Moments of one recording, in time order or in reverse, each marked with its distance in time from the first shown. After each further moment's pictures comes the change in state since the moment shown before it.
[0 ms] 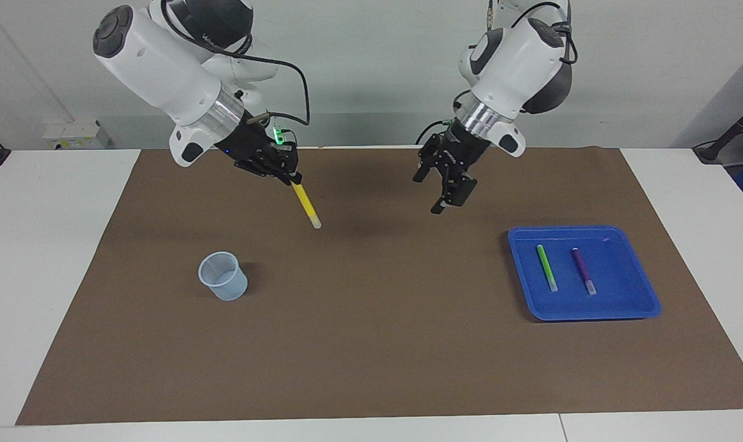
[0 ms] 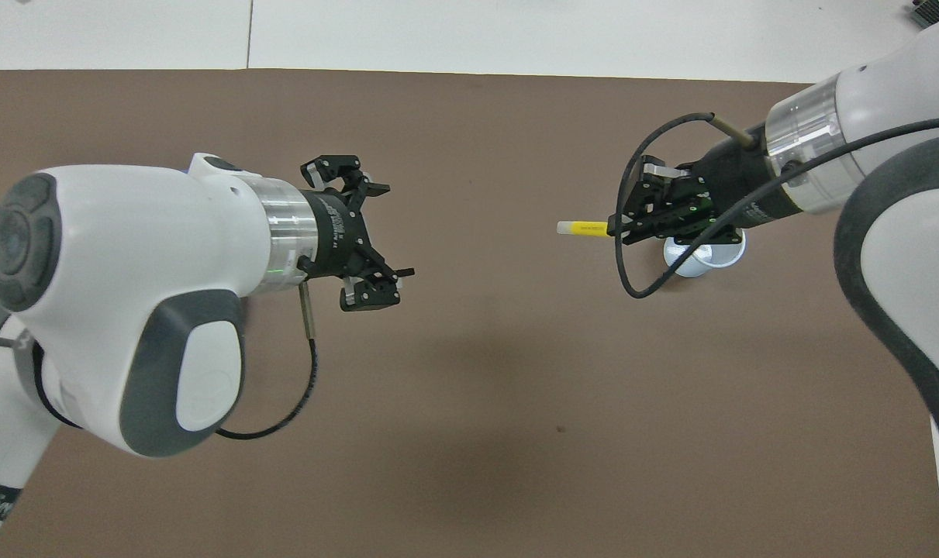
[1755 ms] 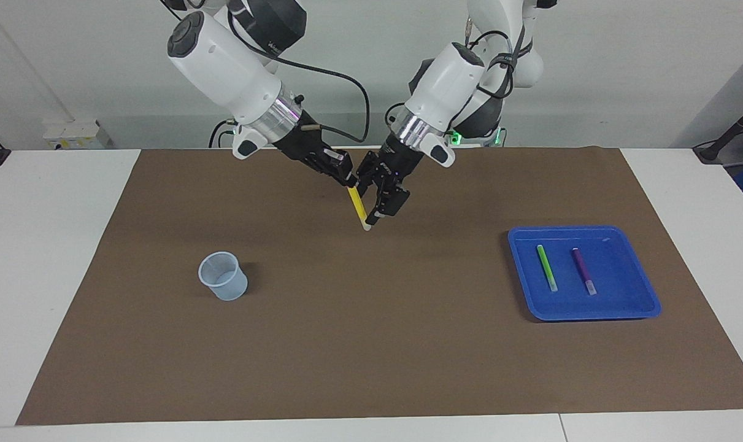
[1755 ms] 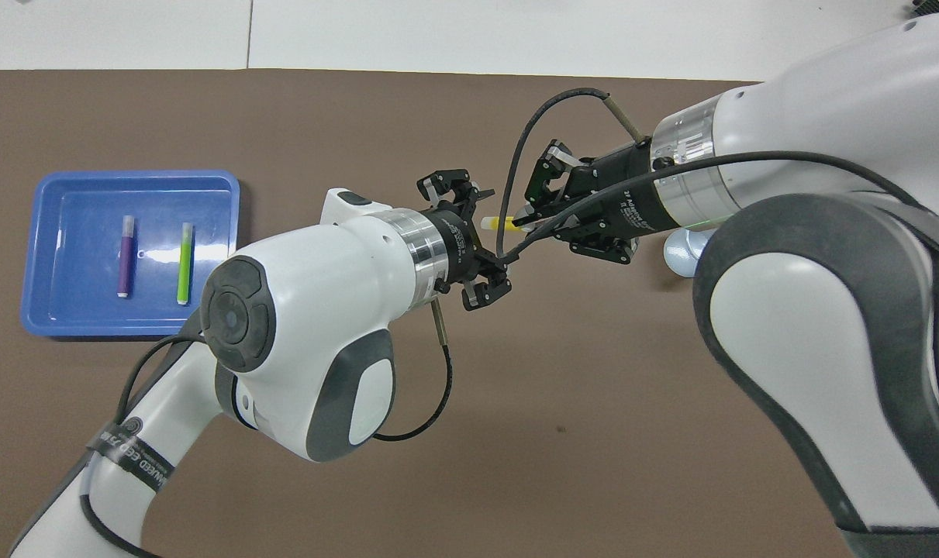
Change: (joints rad) left arm -0.170 0.129 0.004 -0.016 0.000 0.353 -0.113; right arm 0.125 0.000 -0.001 -0.056 0.045 0.197 0.361
